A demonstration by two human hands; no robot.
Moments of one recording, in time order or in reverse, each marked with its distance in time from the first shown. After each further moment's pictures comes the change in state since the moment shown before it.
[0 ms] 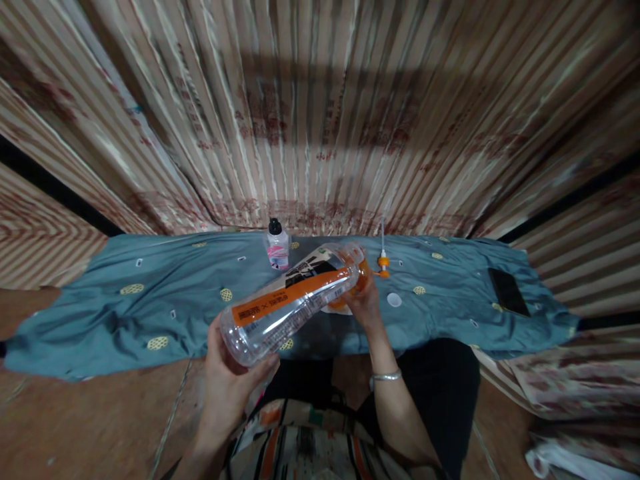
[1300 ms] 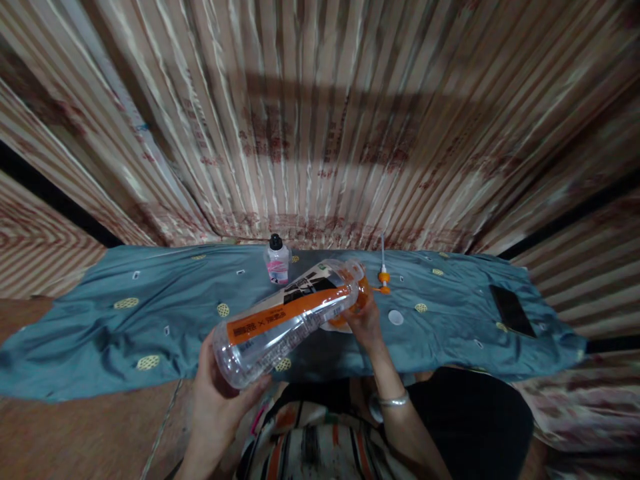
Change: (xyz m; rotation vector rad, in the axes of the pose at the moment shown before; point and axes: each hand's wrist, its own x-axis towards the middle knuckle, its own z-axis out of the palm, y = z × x) left_hand 0.006 -0.003 -0.006 0.032 0.014 -0.013; right_hand -0.002 0.001 -0.002 -0.072 -0.004 0.021
